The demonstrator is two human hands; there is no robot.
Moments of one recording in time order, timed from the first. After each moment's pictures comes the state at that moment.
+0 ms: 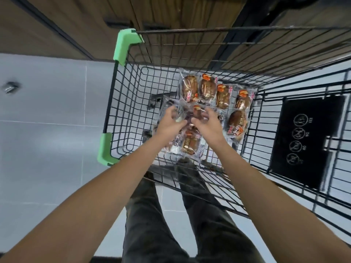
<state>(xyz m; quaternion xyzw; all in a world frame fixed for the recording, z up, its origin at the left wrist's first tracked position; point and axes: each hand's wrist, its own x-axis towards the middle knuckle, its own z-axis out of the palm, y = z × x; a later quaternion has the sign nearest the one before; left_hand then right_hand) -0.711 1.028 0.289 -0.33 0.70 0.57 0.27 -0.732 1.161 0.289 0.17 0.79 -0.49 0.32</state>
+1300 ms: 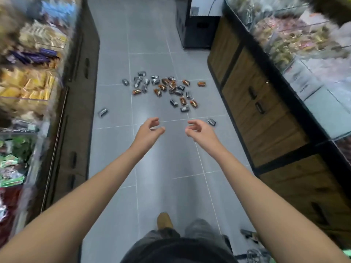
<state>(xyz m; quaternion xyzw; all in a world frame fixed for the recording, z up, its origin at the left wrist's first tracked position) -0.138 0.596 0.553 -0.64 0.46 0.50 -0.36 -0.323 0.589 0.557 -0.53 0.64 -0.30 0.47</state>
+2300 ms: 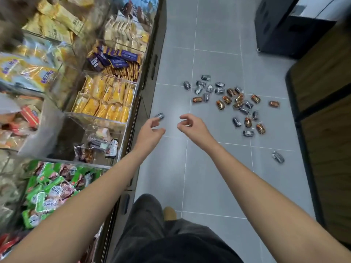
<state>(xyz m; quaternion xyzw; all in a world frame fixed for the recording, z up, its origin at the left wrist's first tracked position) 0.261 0.345 0.491 -0.74 0.36 0.41 -0.39 0.109 0.282 0.506 -0.60 0.54 -0.21 0.55</state>
